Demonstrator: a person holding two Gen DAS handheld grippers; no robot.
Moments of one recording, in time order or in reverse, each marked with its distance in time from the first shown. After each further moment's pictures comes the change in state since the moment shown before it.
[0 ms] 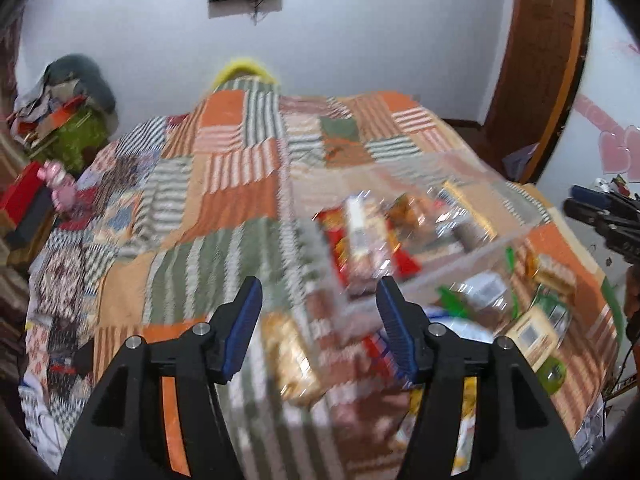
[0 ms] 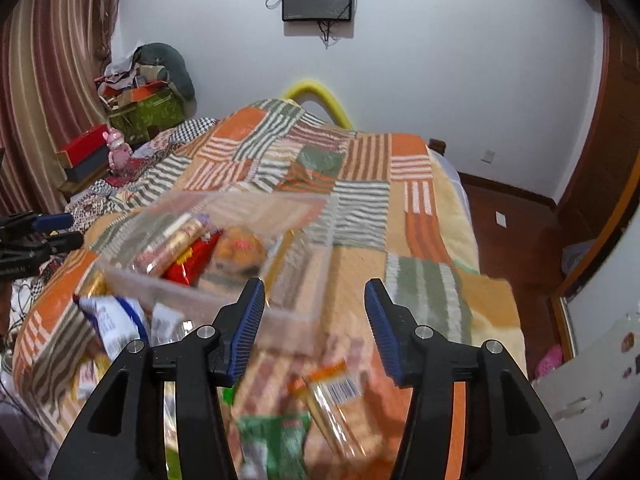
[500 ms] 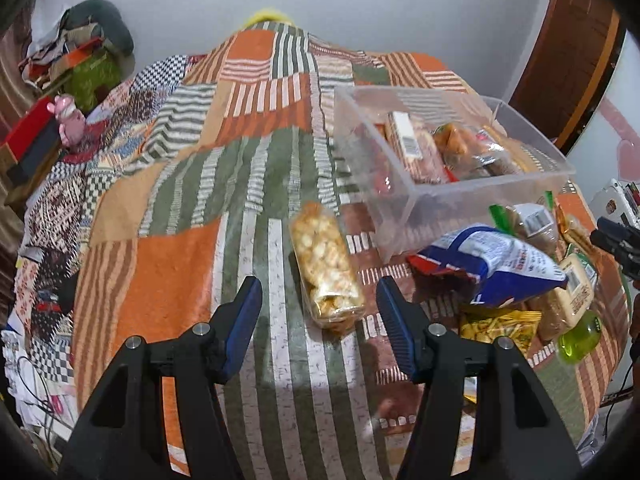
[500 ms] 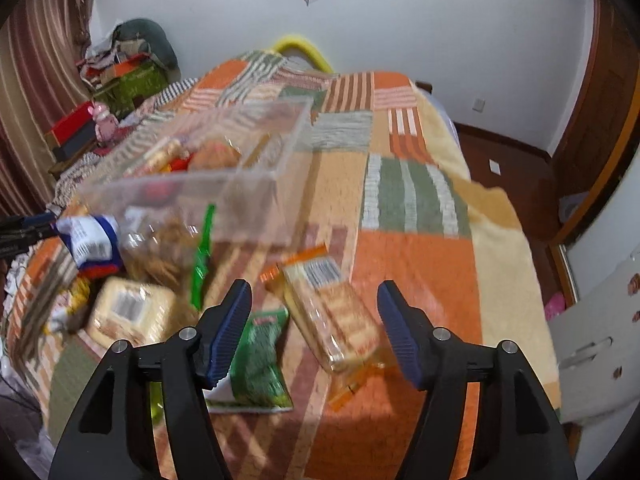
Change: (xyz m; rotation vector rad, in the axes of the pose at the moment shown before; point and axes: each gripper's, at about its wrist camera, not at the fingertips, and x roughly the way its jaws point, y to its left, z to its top) left arm 0.030 0.027 -0.061 -0.105 0.125 0.007; right arm 0.013 -0.013 -0.062 0.063 0.148 -0.015
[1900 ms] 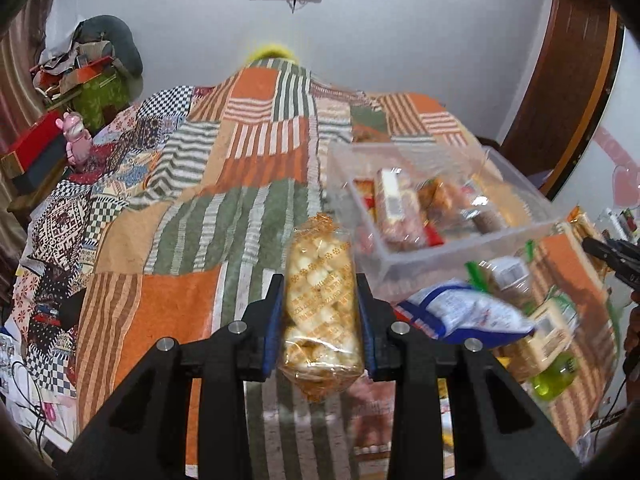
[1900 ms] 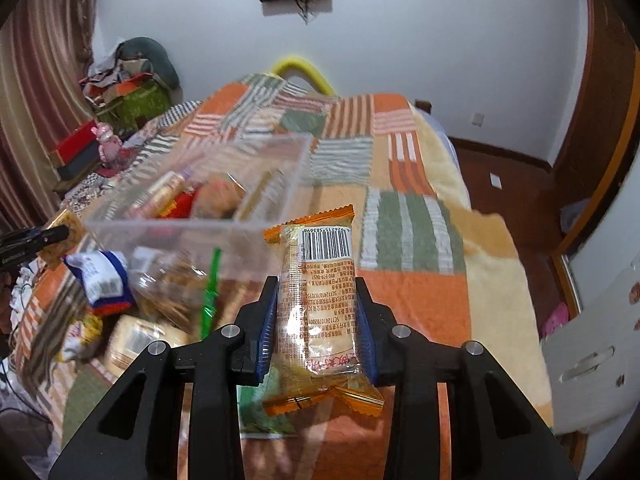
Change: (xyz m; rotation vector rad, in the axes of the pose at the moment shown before) left arm -0.036 -0.009 0.025 -0.030 -0.143 -0.012; right arm -0.023 0.000 0.023 0.006 -0.086 0.017
